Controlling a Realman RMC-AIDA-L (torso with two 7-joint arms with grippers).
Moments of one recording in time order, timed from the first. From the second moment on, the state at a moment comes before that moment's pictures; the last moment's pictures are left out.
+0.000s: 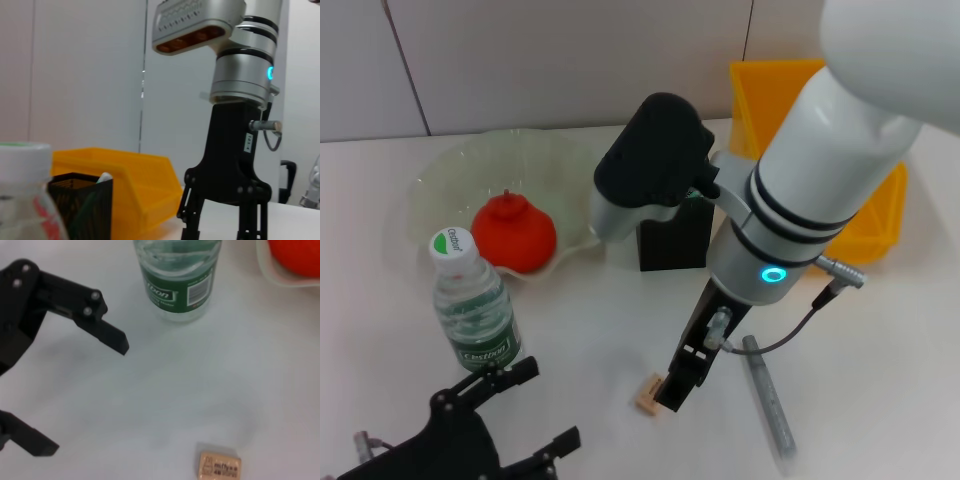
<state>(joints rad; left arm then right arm) -0.26 -2.04 1.45 0.23 1.05 1.59 -0.60 0.84 2.08 1.40 1.35 0.64 -1.62 2.82</state>
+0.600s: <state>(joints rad) -0.23 -2.03 1.43 0.22 1.06 1.59 -0.60 0.89 2.09 1.29 1.22 0.65 -1.50 2.93</state>
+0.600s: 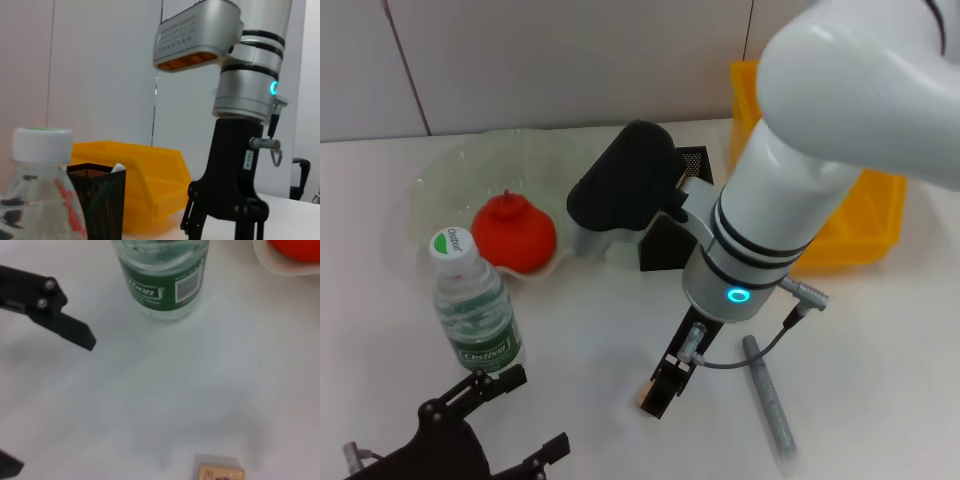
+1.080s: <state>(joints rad) -0.24 -2.03 1.43 0.22 1.08 1.58 -0.59 0.92 2.09 1.25 1.13 0.68 -1.43 2.94</state>
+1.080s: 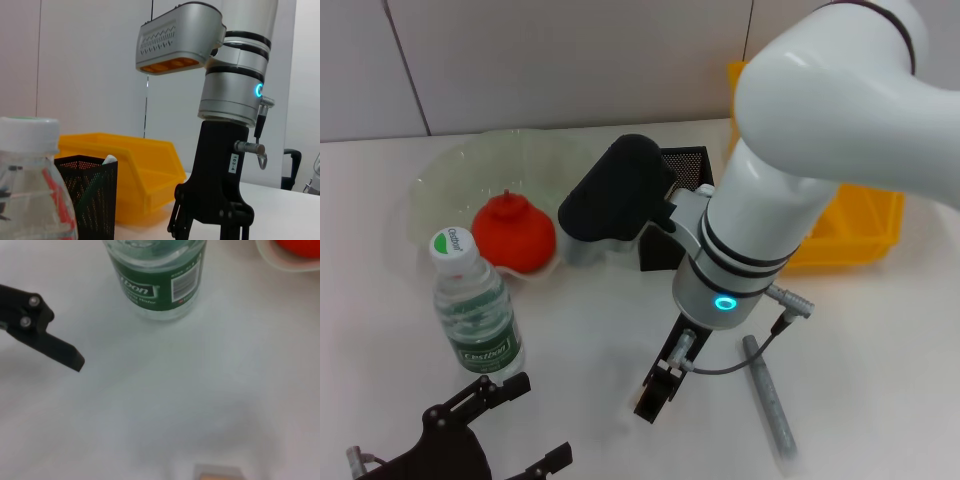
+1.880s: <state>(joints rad) -0.24 -2.04 1.44 0.22 1.08 1.58 -0.59 0.94 2.09 1.22 1.08 0.71 -1.38 2.94</state>
